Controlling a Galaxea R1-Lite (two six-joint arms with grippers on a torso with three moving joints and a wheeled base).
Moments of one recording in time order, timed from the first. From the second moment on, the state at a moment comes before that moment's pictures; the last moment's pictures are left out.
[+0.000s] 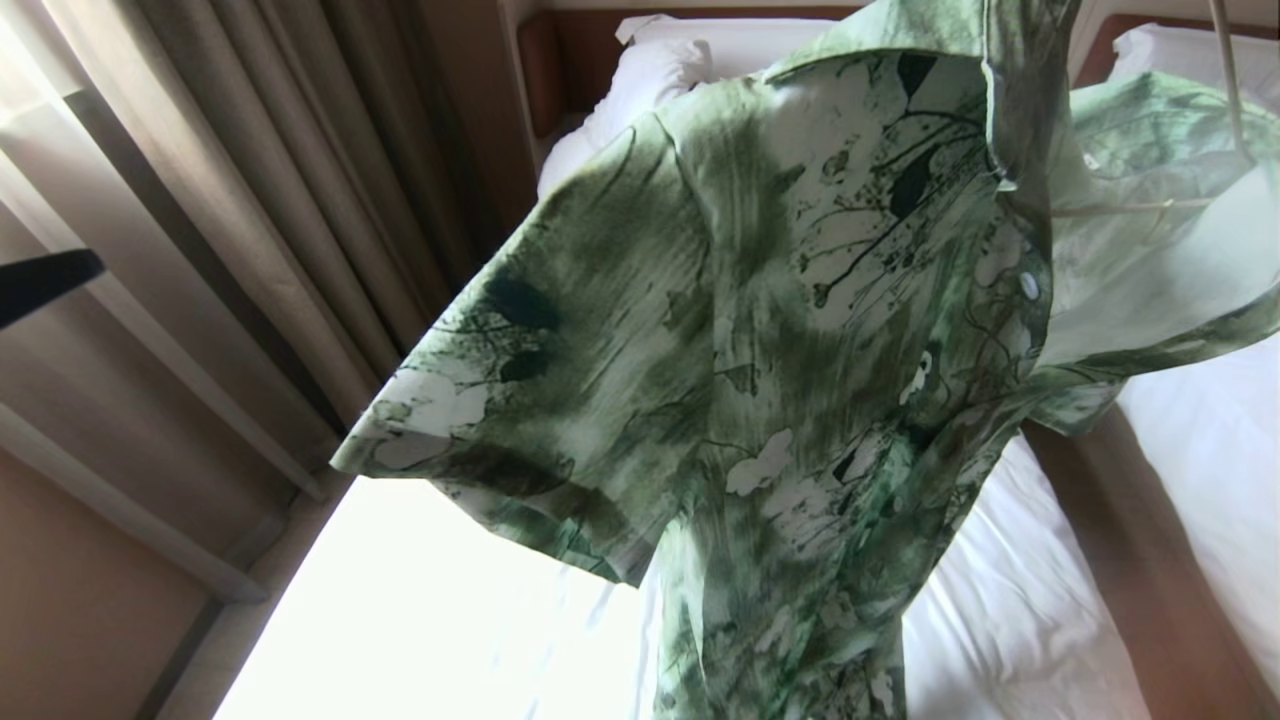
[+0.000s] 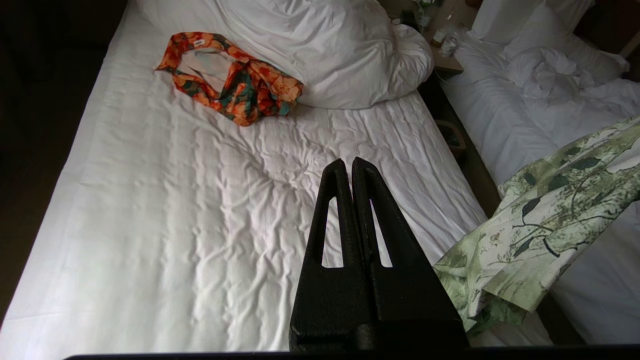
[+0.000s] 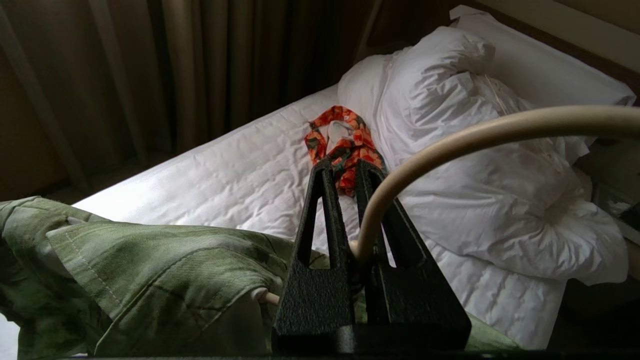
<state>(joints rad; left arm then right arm) -0.52 0.83 -0.86 -0.06 0.19 -0.16 0.76 1.48 -1.97 0.33 -0.15 -0.37</state>
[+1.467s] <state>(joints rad) -0.75 0.93 -0.99 0.11 0.19 -0.10 0.69 1.52 -1.94 0.33 -0.20 -0.32</state>
